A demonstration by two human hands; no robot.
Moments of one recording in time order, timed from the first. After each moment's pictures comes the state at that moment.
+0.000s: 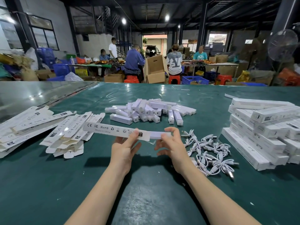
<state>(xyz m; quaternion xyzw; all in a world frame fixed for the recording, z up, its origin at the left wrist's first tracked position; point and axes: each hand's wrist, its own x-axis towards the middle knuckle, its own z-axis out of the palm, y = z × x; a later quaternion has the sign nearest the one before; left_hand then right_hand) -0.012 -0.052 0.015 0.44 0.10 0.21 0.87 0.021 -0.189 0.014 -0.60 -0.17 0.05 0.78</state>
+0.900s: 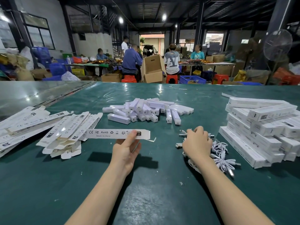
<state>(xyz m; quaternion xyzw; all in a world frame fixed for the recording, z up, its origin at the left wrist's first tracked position) -0.012 -0.058 0.016 0.39 0.12 0.16 0.90 0.052 -0.235 0.020 -0.98 0.03 -0.12 0.18</state>
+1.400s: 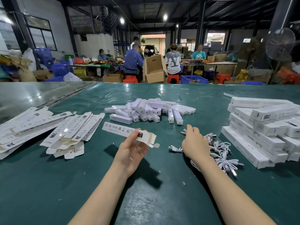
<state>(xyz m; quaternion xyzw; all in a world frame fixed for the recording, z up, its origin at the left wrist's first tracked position) -0.022 -0.059 0.024 0.37 0.04 0.05 0.93 0.059 -0.232 0.013 -0.98 -0.03 -0.13 0.16</state>
